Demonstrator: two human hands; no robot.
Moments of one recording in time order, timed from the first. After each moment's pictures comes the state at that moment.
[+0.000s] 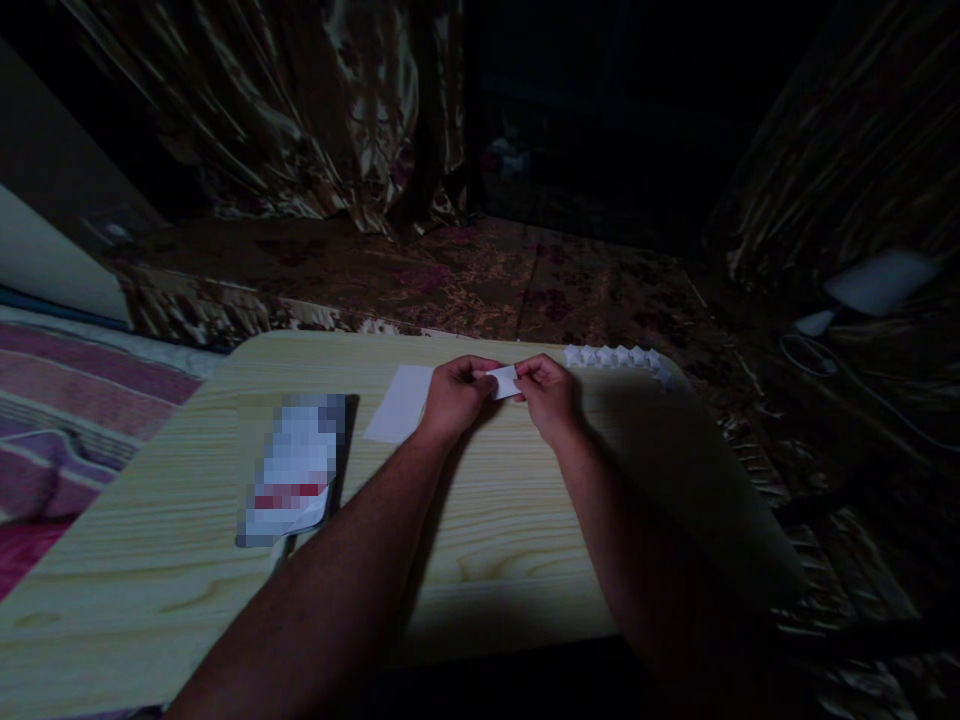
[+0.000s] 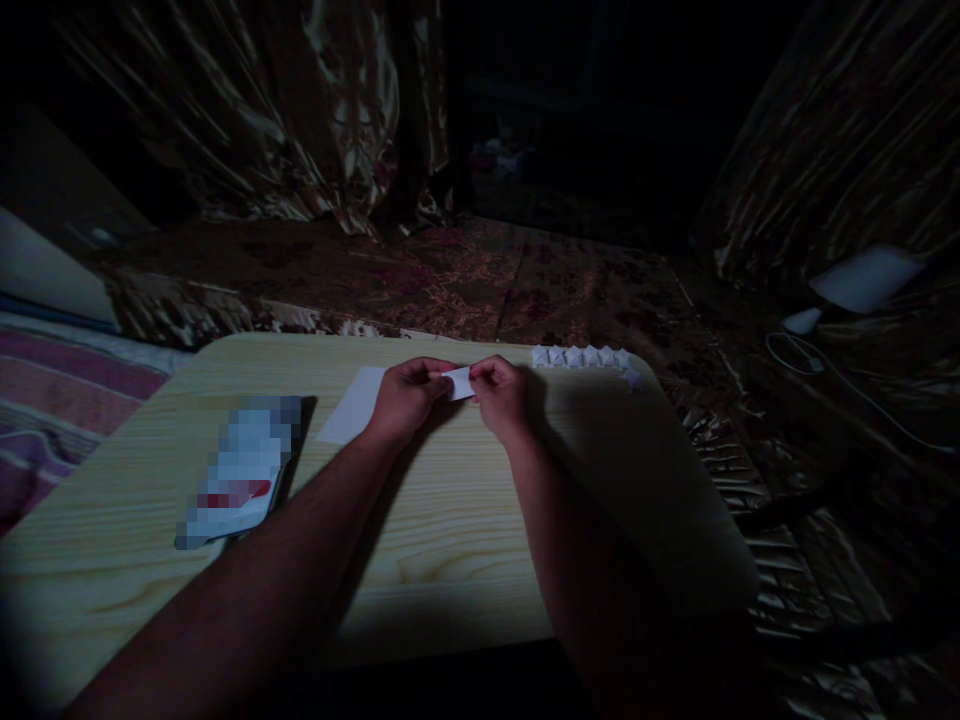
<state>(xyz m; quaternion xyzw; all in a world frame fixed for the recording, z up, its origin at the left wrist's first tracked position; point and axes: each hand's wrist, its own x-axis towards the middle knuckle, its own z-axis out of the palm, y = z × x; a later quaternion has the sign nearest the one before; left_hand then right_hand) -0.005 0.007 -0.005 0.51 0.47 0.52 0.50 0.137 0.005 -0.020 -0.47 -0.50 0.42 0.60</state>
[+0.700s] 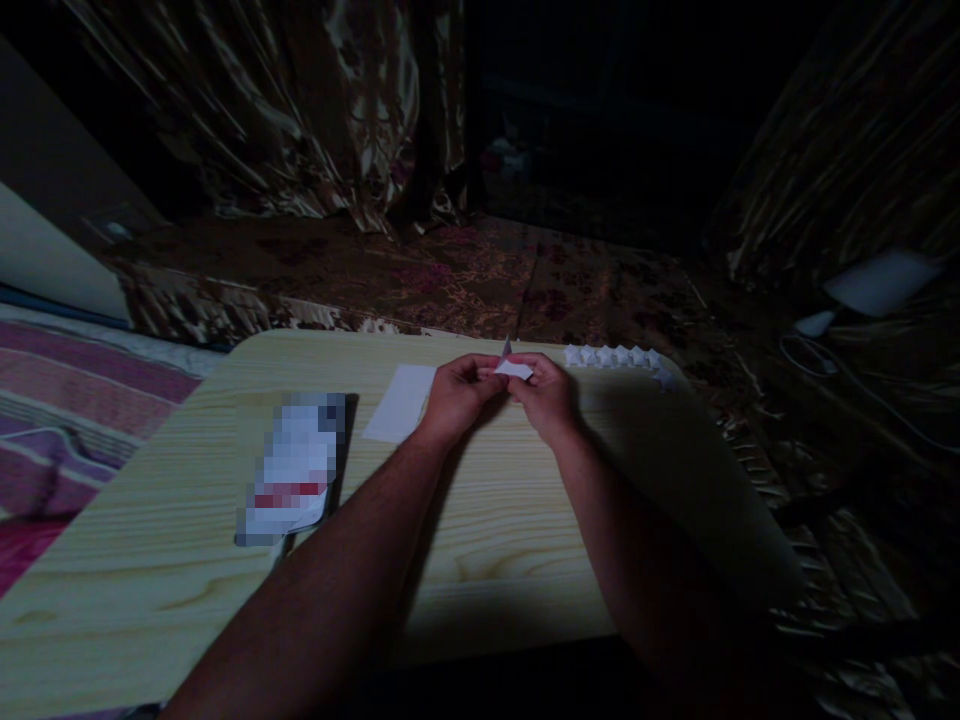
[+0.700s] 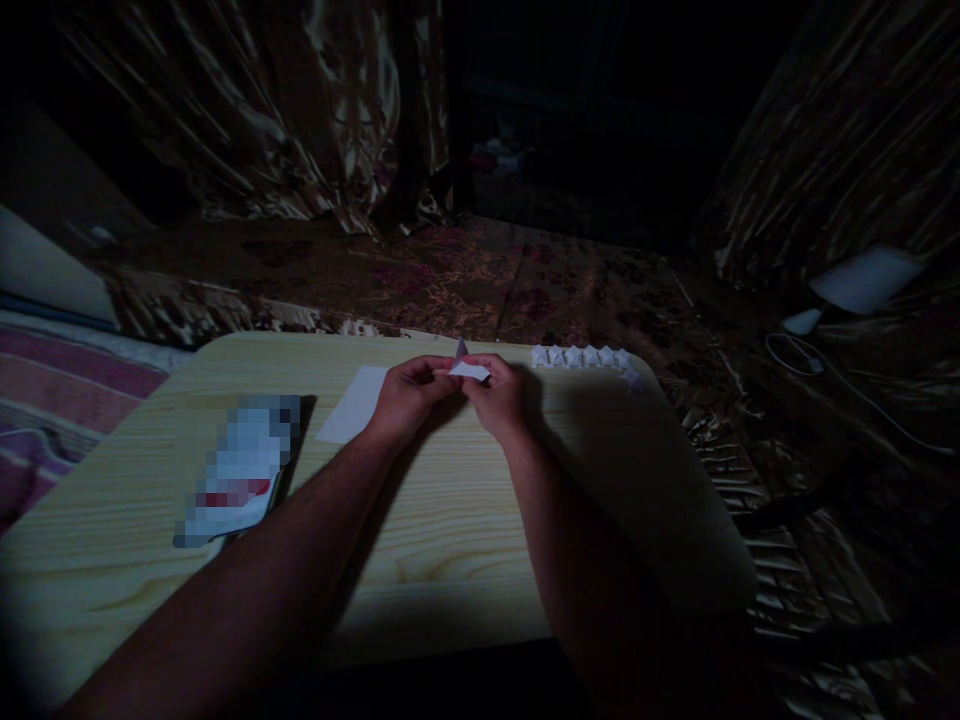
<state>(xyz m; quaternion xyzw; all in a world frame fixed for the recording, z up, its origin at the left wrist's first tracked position) -0.002 0.004 -0.002 0.49 0.39 0.53 0.57 0.133 0.002 -0.013 -0.47 -0.52 0.41 0.58</state>
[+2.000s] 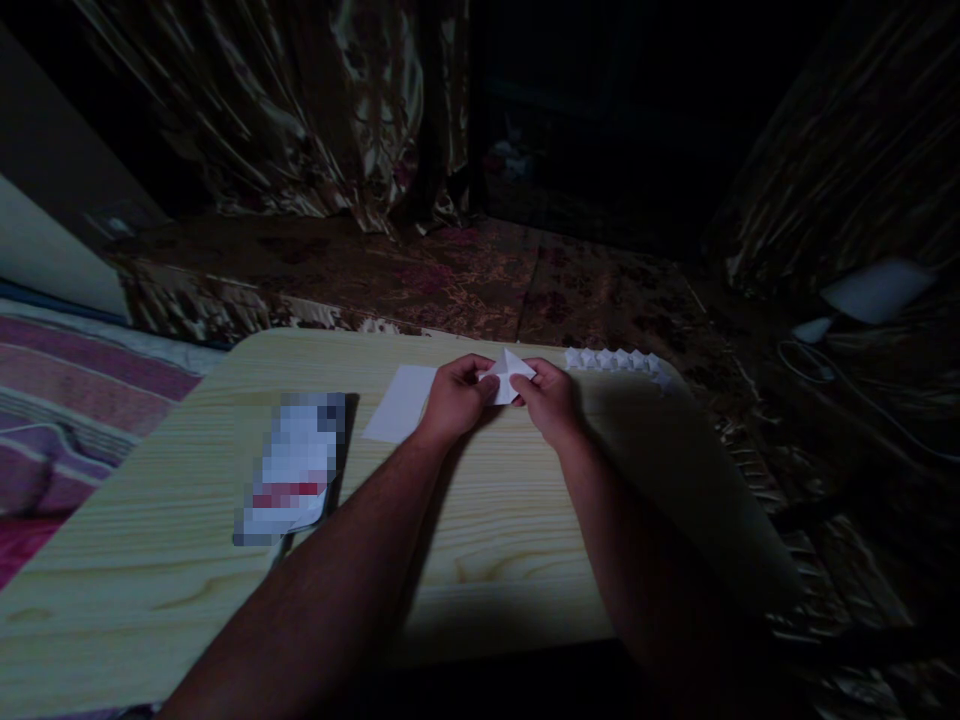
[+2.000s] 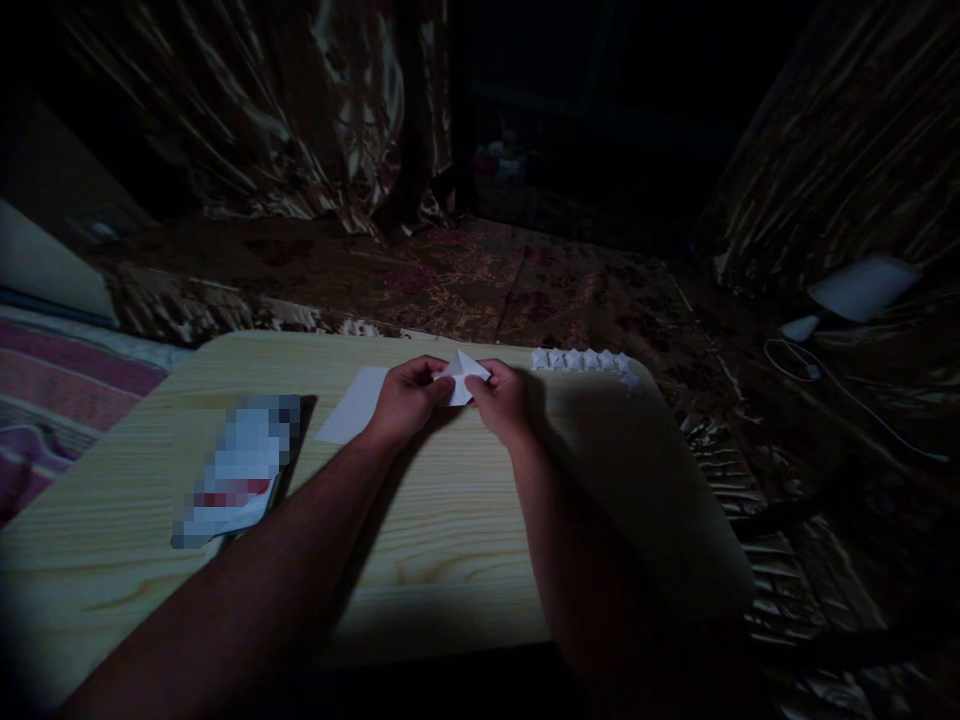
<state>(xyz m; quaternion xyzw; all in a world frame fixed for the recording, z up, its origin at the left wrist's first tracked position) -0.006 0.010 -0.010 0.54 0.42 0.54 0.49 0.141 0.004 -0.016 -0.48 -0.53 0.42 0.56</state>
